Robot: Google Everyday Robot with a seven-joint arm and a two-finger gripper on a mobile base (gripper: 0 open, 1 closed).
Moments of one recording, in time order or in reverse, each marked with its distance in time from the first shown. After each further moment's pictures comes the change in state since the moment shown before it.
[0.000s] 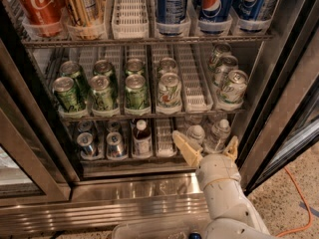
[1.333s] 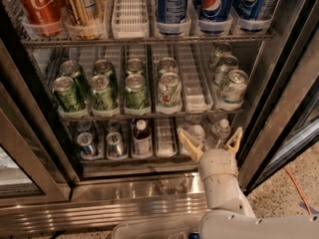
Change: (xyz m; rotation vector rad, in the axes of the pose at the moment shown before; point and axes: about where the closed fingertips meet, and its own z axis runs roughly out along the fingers) arm 0.003 -0.020 0.027 0.040 -0.133 -0.217
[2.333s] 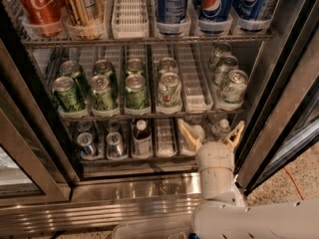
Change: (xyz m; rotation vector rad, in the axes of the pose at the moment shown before) arm -0.009 -0.008 0.019 0.076 -0.096 -0.027
